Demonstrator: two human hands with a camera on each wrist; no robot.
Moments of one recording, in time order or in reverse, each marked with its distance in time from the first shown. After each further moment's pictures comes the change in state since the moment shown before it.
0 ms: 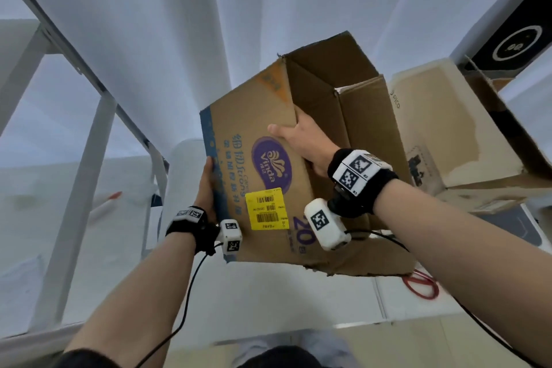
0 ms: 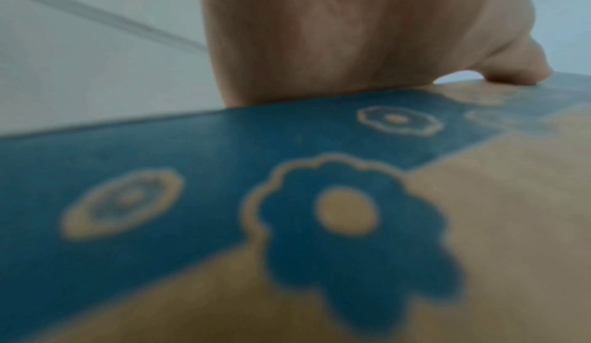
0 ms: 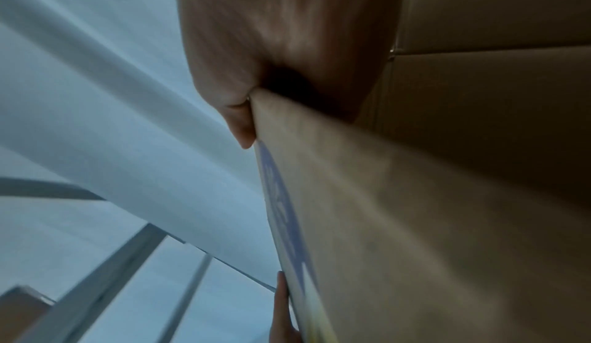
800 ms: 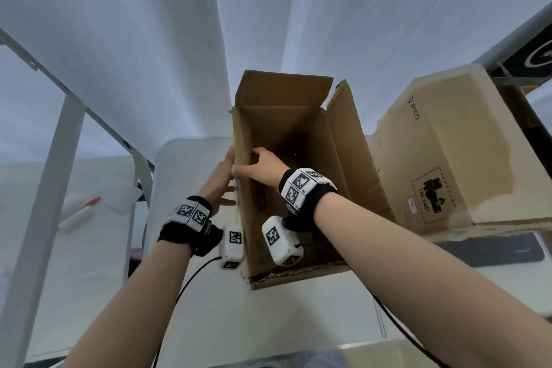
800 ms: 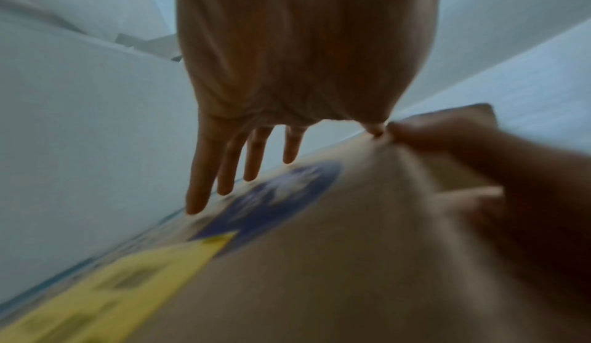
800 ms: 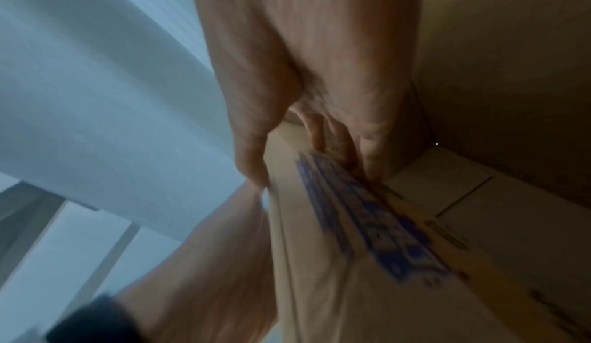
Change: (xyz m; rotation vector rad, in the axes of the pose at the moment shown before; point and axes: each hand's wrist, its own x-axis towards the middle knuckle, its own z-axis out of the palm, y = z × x) left_hand 0.074 0.036 0.027 0.490 0.004 -0.128; right_hand 0.094 0.065 0.055 -0.387 -0.107 0.329
